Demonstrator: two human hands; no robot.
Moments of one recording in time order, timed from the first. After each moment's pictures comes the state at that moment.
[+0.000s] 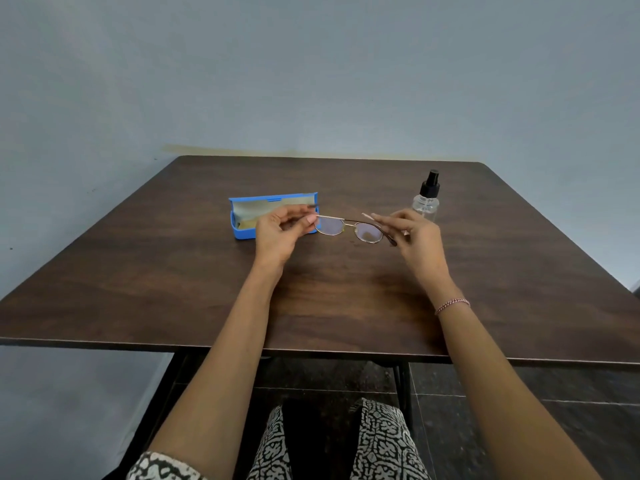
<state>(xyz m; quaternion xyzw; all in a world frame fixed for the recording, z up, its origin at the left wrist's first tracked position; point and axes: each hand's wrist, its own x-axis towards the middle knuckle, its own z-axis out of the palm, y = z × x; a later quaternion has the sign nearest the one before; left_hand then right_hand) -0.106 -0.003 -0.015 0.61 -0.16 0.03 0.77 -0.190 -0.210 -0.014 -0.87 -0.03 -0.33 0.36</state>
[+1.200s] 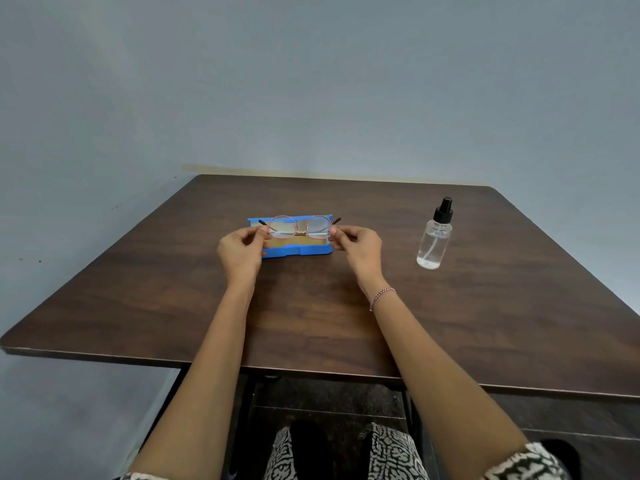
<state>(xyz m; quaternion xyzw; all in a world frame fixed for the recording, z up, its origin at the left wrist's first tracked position) -0.071 0.061 -0.014 0.72 0.04 0.18 0.67 -0.109 -0.121 -0.015 -0.75 0.09 -0.24 0.61</state>
